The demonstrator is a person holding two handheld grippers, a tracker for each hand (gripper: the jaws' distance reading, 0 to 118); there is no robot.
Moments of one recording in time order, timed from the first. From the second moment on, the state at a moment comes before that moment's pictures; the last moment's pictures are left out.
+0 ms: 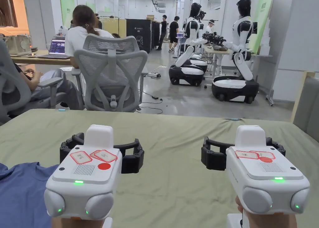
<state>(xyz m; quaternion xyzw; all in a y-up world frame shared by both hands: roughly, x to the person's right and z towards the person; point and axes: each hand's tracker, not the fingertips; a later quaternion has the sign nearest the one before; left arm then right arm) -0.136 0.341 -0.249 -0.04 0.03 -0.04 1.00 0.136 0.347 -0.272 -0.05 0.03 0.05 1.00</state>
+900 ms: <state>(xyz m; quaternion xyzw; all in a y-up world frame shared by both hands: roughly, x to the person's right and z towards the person) -0.132 0.339 -0.250 -0.04 0.02 -0.03 1.00 0.140 0.343 -0.270 -0.06 0.03 0.06 1.00</state>
